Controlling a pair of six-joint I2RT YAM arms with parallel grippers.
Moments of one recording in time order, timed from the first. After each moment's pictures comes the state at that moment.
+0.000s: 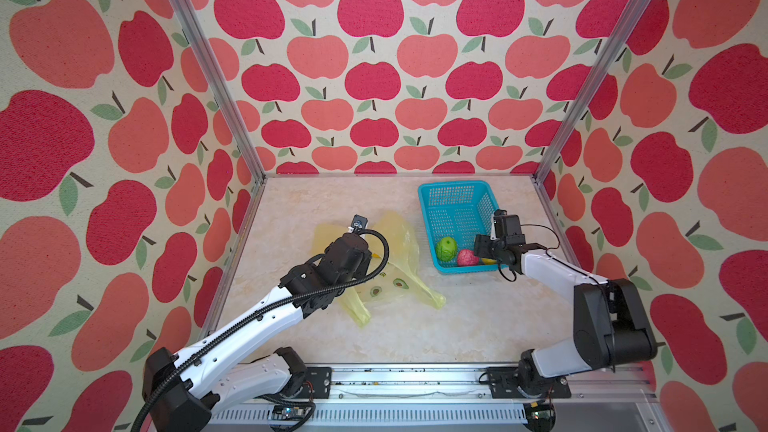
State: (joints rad) left arm -0.80 1.05 0.92 -0.56 -0.45 -0.17; right arm 0.25 1.46 0.77 -0.19 0.09 0.26
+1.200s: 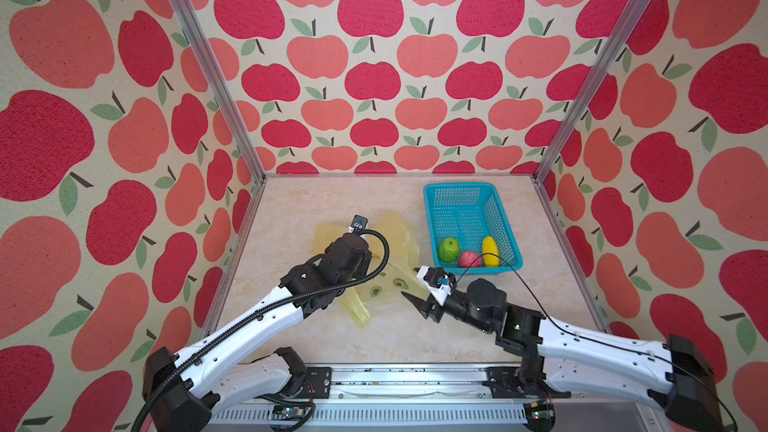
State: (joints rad) left arm -0.80 1.05 0.92 -0.56 -0.45 -0.17; right arm 1.26 1.01 0.51 0.25 0.13 -0.15
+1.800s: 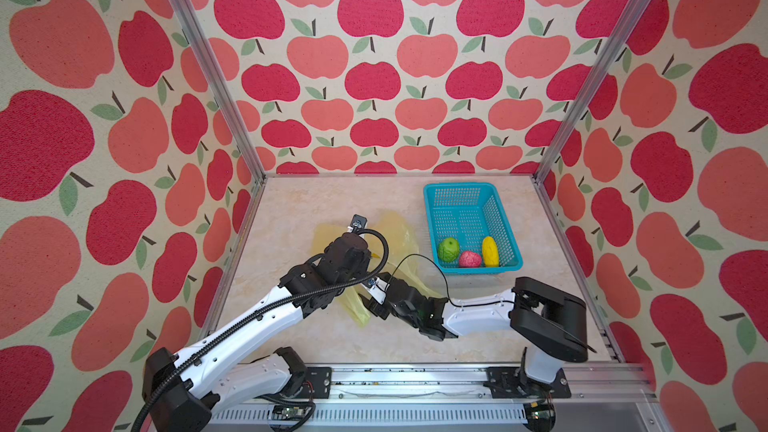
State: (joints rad) left arm -0.80 1.04 0.91 -0.56 -0.45 -0.17; right arm 1.29 1.80 0.82 0.55 0.33 -0.09
